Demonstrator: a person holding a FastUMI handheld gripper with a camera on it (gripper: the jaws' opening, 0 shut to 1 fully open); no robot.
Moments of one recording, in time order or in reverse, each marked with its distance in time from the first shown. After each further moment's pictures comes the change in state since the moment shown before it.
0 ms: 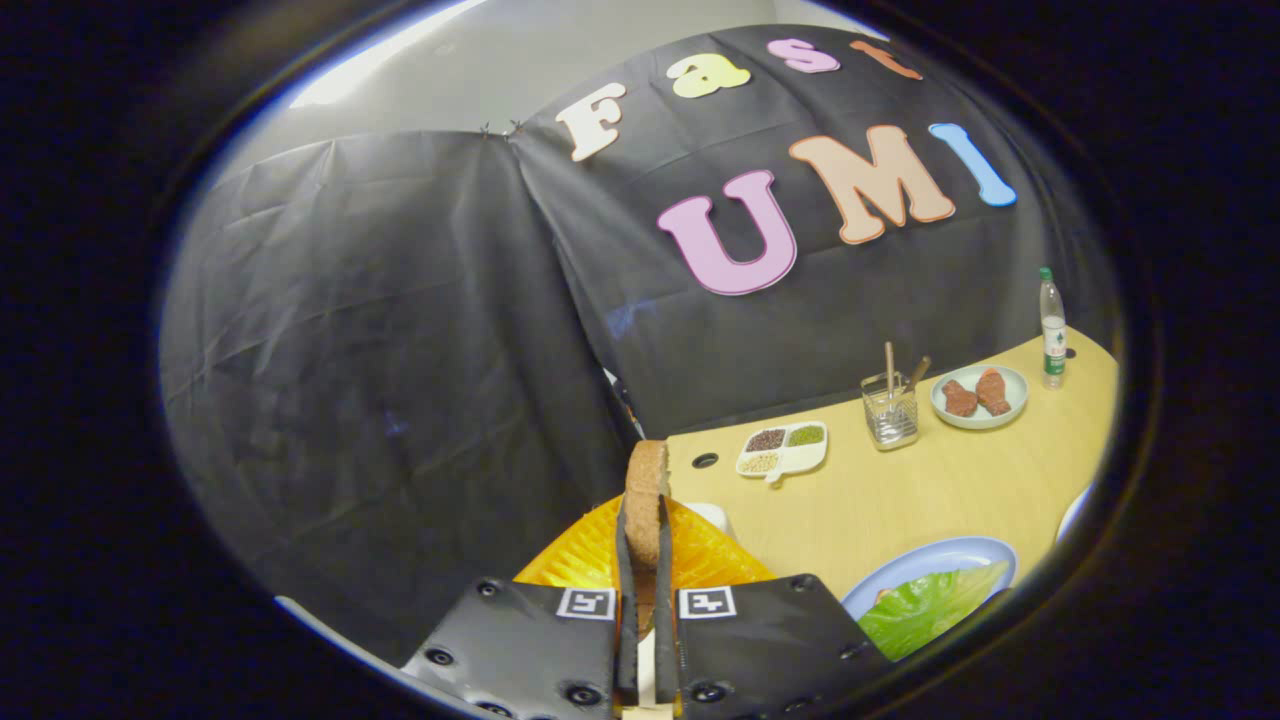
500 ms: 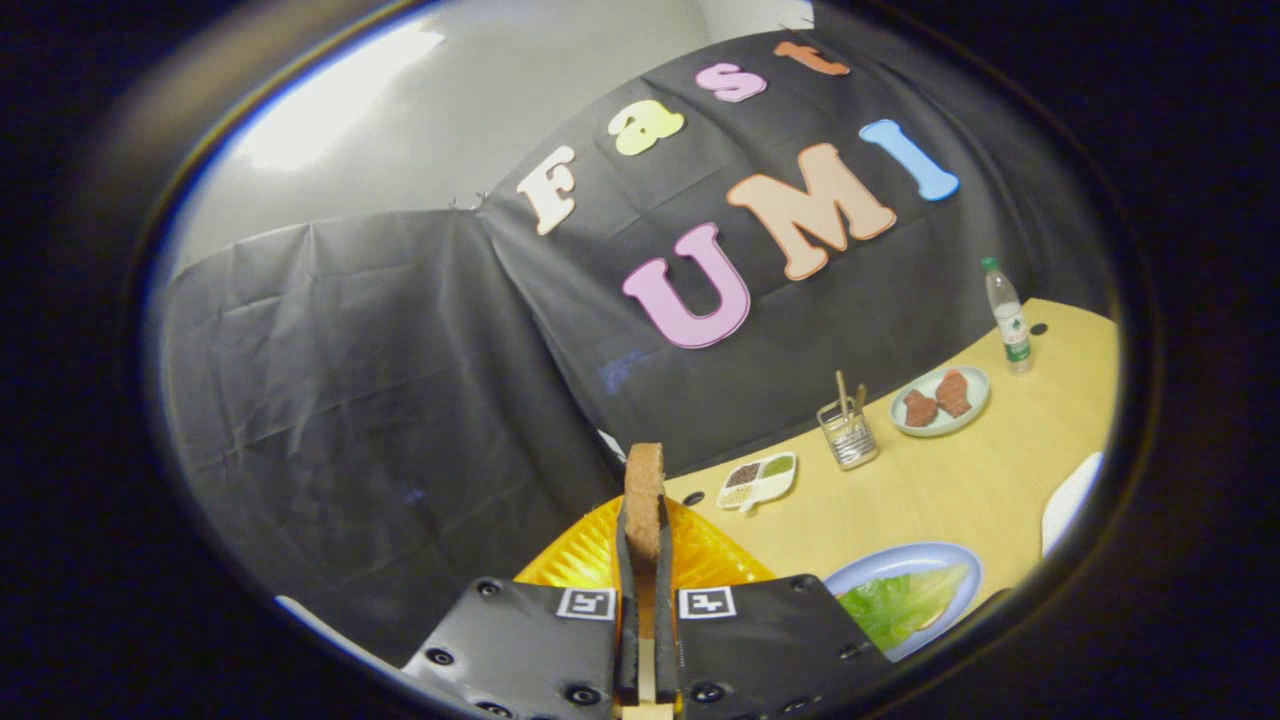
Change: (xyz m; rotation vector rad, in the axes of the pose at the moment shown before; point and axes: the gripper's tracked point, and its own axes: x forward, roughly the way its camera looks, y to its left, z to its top) arm -0.072 -0.062 0.047 0.158 -0.154 -0.010
